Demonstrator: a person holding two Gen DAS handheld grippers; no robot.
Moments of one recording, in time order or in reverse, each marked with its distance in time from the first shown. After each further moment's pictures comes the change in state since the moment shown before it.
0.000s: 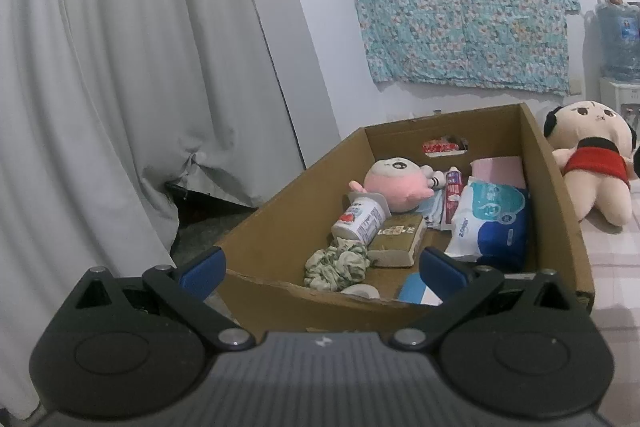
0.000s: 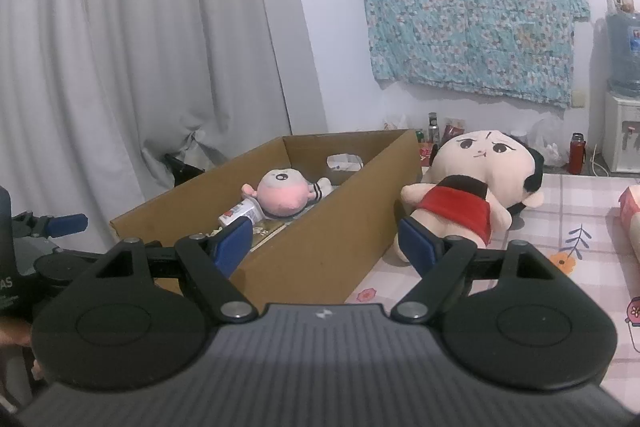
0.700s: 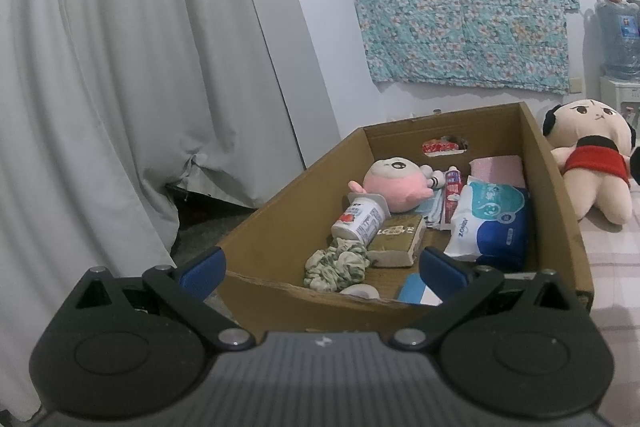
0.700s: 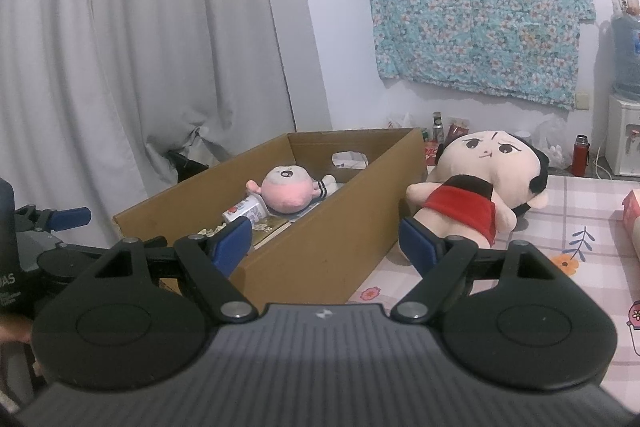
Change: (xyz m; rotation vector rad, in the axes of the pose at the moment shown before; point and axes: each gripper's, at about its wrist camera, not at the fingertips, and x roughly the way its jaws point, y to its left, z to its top) left arm 0.002 -0.003 -0.002 0.002 0.003 0.000; right arm -0.003 0.002 -0.001 -0.018 0.007 0.012
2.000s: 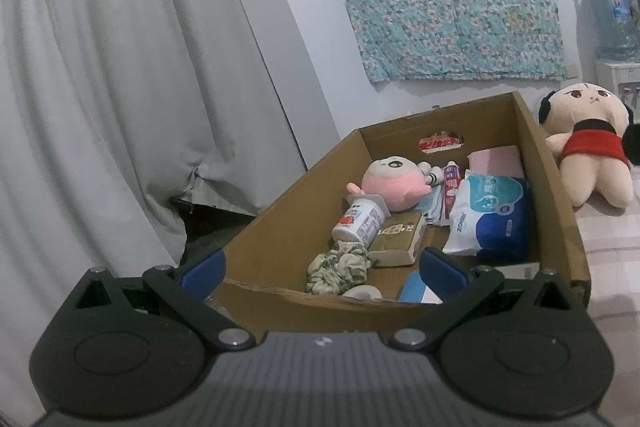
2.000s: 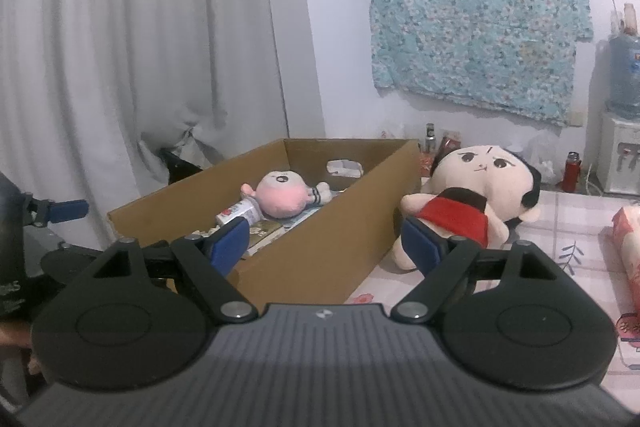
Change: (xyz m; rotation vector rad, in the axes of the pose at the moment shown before) left arm -0.004 -0.008 -0.001 0.073 -0.017 0.018; right arm -0.006 0.005 0.002 -0.038 -0.010 -0.021
